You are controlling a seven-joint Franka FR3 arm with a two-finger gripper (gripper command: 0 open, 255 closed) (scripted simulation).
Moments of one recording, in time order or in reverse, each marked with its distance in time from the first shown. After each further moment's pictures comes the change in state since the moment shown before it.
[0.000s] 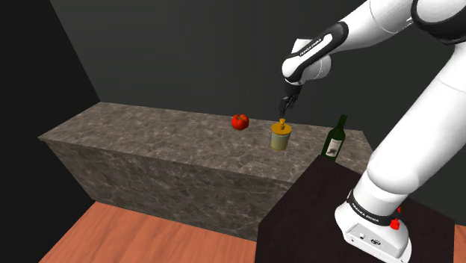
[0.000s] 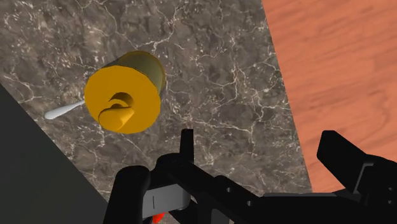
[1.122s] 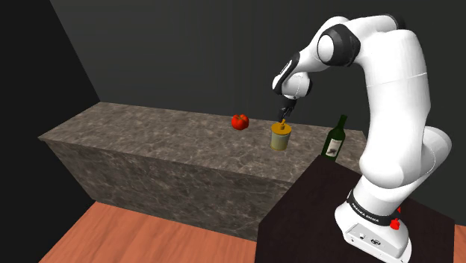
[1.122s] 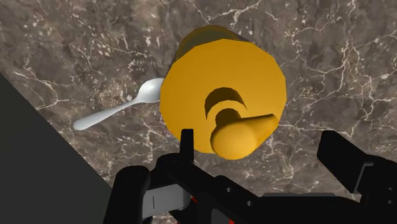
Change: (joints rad) arm -0.210 0.659 0.051 0.467 0.404 0.137 -0.404
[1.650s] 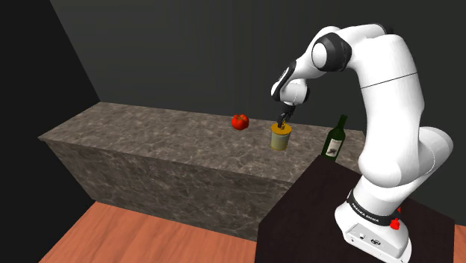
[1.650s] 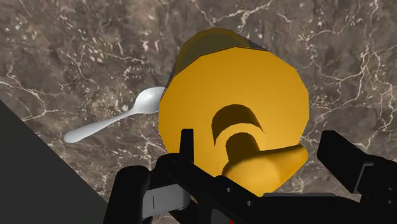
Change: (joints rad) arm -0.032 0.090 0.037 0.032 0.042 0.056 -0.037
